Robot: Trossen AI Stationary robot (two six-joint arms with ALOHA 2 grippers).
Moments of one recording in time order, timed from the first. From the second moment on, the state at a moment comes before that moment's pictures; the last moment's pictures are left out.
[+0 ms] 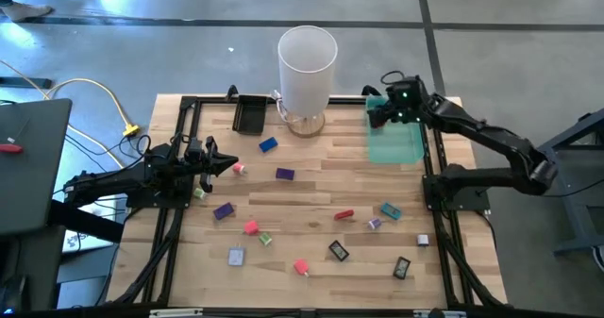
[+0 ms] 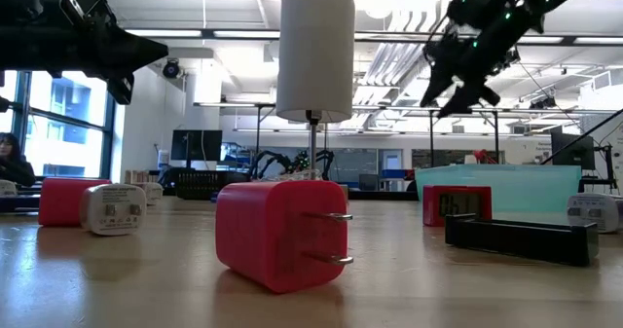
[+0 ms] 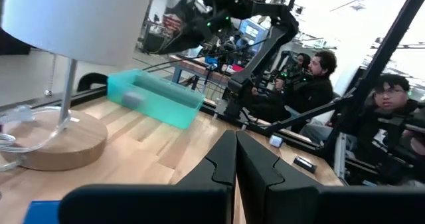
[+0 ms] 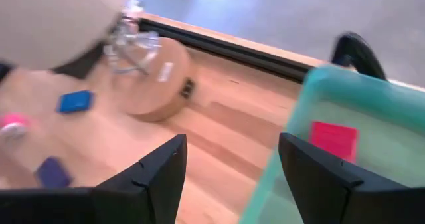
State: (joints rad) left arm 0.20 0.04 0.03 0.13 0.06 -0.37; right arm -0.75 1.10 0.81 -0.41 -0.05 0.41
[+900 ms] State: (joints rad) left arm 0.20 0.06 0.03 0.13 0.25 -0.34; right arm -0.24 1.07 0.81 -0.41 0.16 0.45
